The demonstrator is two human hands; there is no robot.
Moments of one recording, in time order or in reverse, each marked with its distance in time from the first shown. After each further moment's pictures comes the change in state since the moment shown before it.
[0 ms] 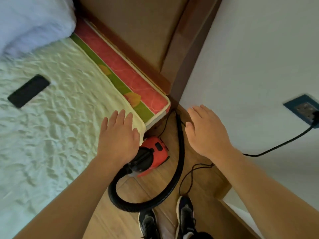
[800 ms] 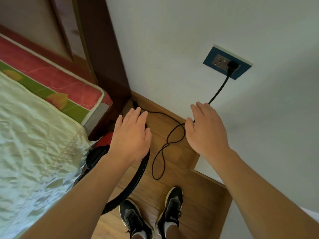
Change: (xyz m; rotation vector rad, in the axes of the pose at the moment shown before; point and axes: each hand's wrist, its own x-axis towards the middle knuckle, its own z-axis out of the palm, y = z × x) left_hand -0.010 0.217 0.068 -0.109 -0.183 0.383; right_hand -0.111 0.173 0.016 0.157 0.022 0.455
